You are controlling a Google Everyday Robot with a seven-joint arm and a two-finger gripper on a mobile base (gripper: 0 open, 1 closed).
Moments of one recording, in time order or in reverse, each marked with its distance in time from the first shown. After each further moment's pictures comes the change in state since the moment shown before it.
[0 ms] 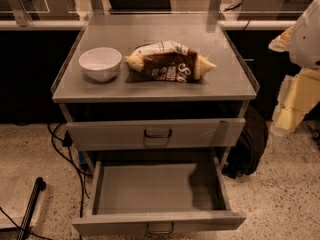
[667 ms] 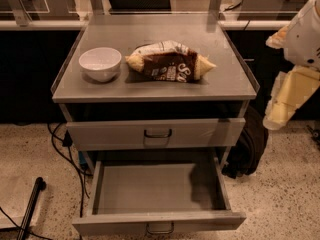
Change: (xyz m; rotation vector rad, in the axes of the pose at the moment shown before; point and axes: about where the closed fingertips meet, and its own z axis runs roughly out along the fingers) arm -0.002 -0.015 0.008 0.032 -0.024 0.015
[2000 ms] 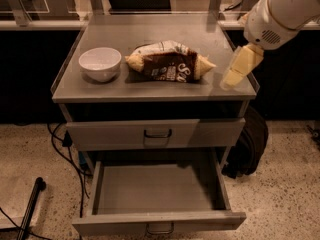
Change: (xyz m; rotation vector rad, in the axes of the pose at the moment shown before) arm -0.058 -0.103 0.060 0.124 -0.185 0.045
